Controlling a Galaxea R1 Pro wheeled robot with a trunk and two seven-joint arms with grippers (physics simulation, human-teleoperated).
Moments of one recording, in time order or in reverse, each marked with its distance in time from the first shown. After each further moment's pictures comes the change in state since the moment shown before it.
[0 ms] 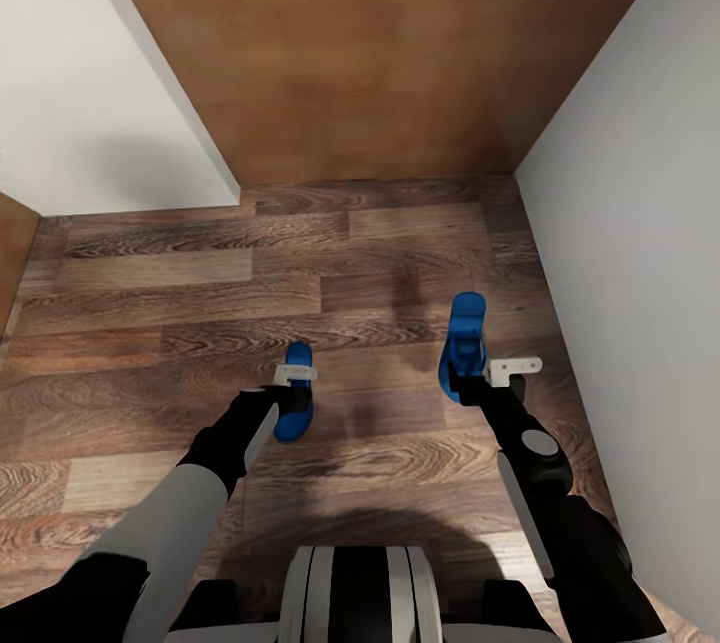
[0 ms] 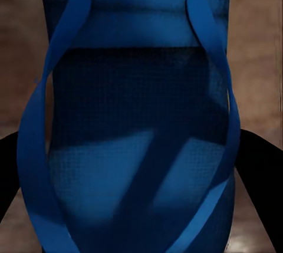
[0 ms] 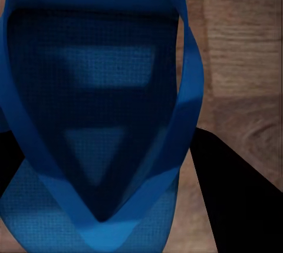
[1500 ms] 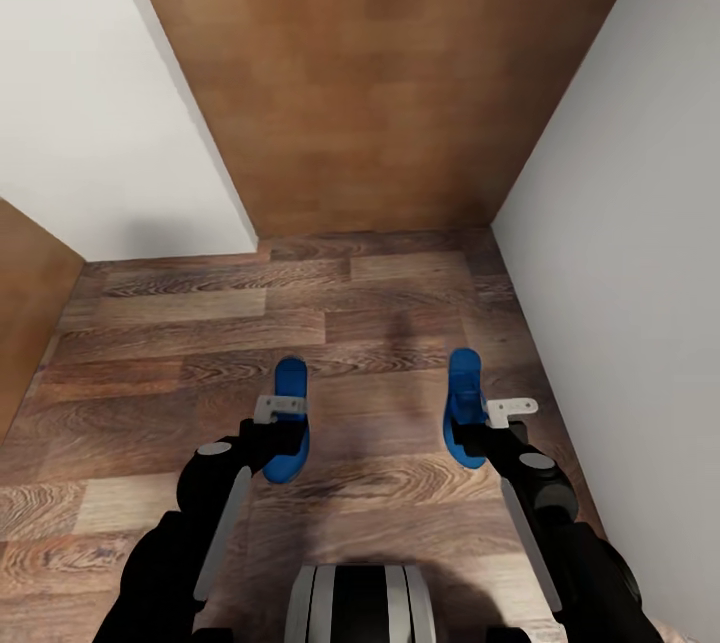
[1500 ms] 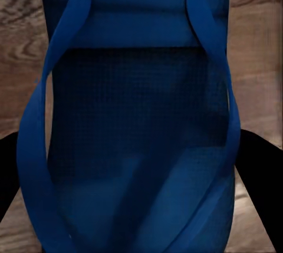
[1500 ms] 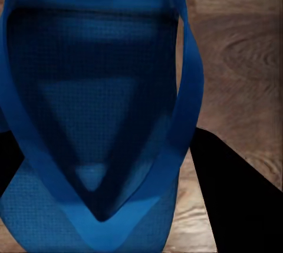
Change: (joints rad) left arm 0.499 -0.001 -0.049 -0.939 0.002 0.370 0.010; right arm 0.075 -0.001 -0.011 0.005 -0.012 0.291 -0.001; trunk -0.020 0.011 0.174
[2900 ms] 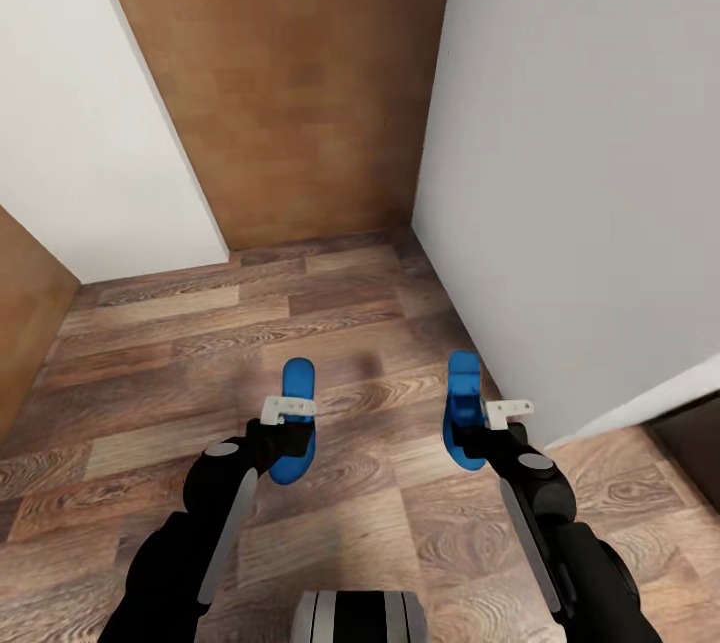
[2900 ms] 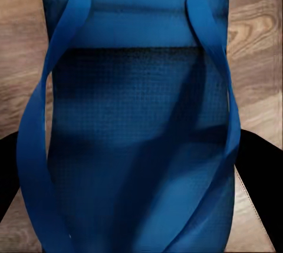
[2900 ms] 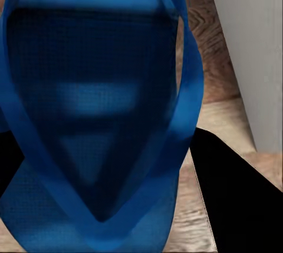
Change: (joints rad) left arm 0.000 0.000 -0.034 0.000 0.000 0.000 0.000; right arm 0.000 0.001 0.003 0.009 0.004 0.001 0.001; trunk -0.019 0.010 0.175
